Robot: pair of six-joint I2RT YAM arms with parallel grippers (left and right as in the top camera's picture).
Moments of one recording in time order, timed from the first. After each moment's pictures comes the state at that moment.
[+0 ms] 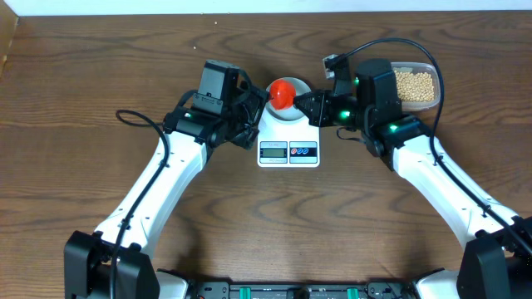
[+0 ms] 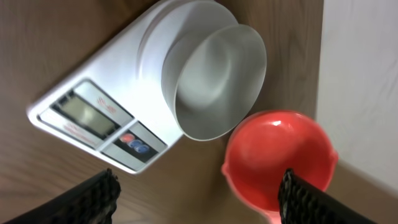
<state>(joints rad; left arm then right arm) -0.33 1.54 1.19 -0.55 0.30 -1.39 0.37 1.58 1.08 -0.08 -0.58 0.56</state>
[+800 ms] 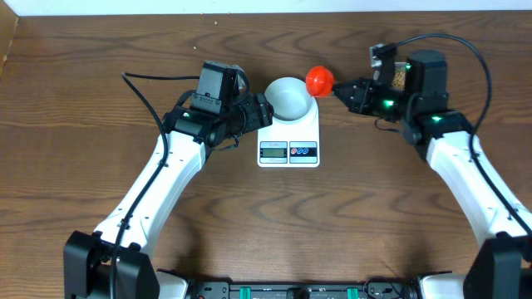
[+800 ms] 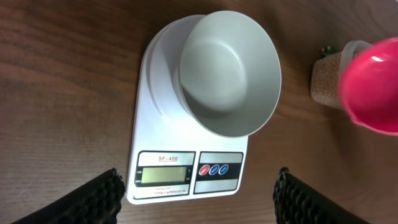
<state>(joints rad) -0.32 1.54 1.19 -0.58 0.25 -0.58 0.14 1.53 1.08 -0.17 -0.71 0.54</state>
